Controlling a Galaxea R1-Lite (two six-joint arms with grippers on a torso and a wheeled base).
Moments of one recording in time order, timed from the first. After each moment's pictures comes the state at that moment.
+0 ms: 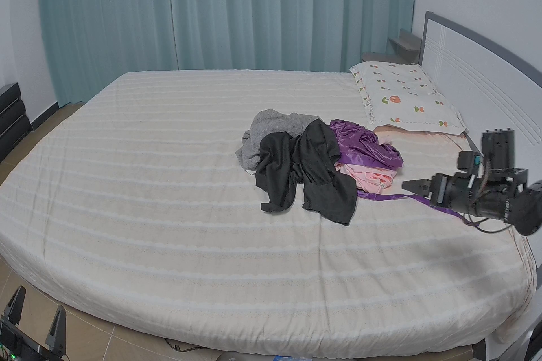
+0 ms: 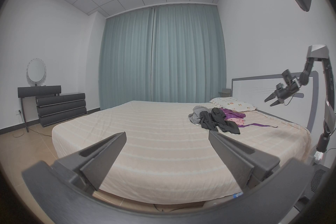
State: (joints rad) left arm 0.00 0.02 -0.02 0.00 0.03 -0.01; right arm 0.19 1.69 -0.68 -0.49 0.11 0.33
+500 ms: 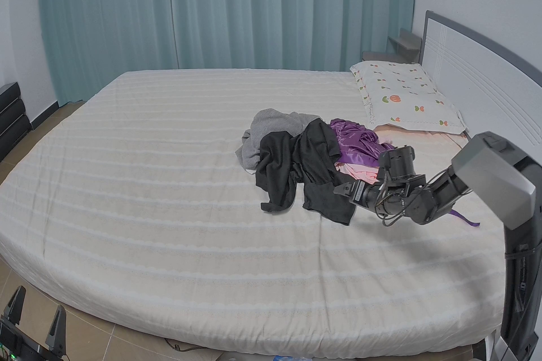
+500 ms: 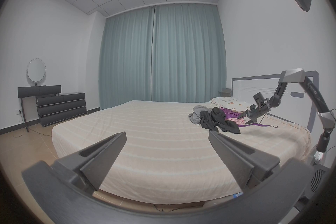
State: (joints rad) left arm 0.00 0.02 -0.02 0.00 0.03 -0.01; right arm 0.31 2.38 -1.25 -0.51 0.06 0.59
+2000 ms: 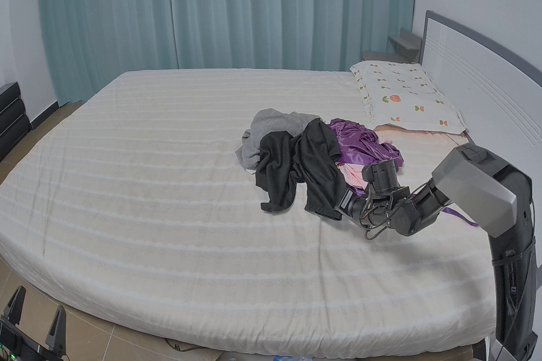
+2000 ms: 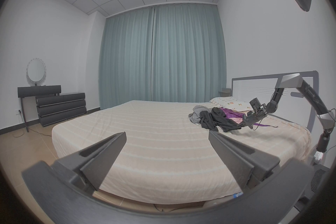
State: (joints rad) left arm 0.00 0.02 -0.02 0.00 0.03 -0.01; right arm 0.36 2.48 -1.30 -0.53 0.10 0.84
